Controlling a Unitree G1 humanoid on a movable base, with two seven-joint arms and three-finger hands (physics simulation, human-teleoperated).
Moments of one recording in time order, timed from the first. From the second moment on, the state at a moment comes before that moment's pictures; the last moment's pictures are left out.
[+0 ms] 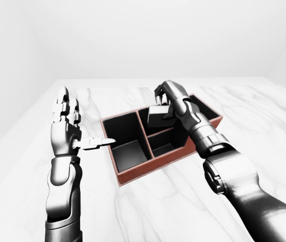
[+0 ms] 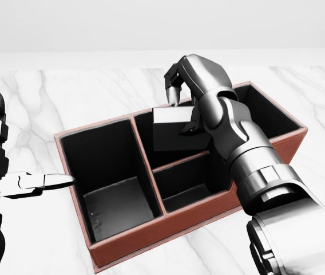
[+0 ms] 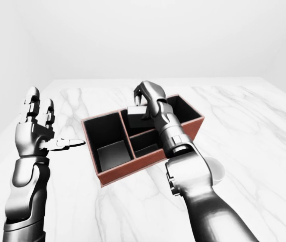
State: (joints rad) left arm -0.15 0.12 0.21 -0.33 -0.15 0.09 -0.02; right arm -1.19 -0.14 0.07 1.19 -0.78 -0.09 -0.09
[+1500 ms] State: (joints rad) left arm -0.15 0.13 0.21 -0.34 -0.15 0.09 -0.01; right arm -1.20 -0.11 0.08 1.25 -0.83 -0.09 -0.17
